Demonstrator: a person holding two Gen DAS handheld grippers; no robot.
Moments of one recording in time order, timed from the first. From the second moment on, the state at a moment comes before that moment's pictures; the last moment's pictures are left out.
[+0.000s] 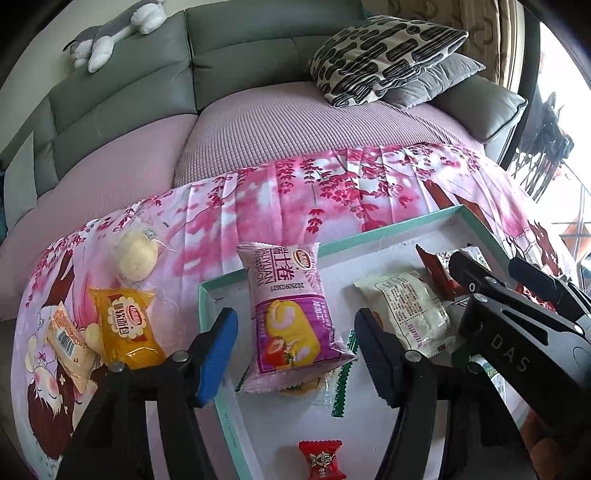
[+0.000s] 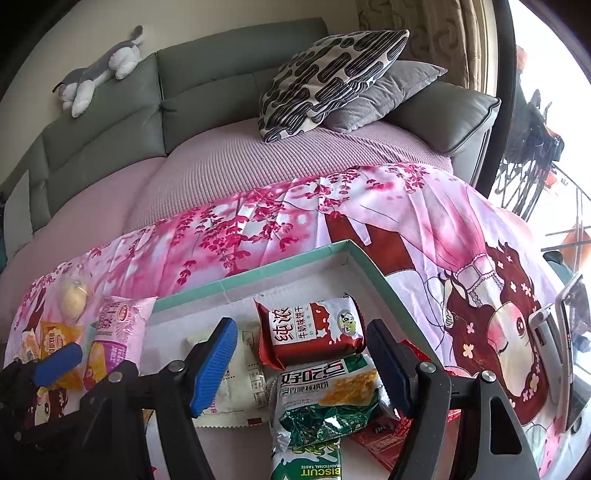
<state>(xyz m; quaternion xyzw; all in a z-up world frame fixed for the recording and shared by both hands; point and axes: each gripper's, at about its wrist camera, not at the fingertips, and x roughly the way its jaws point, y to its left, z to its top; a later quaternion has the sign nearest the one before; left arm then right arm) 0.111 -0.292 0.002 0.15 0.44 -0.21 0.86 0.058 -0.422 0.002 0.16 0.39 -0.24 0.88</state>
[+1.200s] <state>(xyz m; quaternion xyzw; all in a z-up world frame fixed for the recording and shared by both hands) 0.145 -0.216 -0.003 0.02 0.48 -0.07 0.88 0.060 -0.410 0.011 0.12 0.40 -0.24 0.88</state>
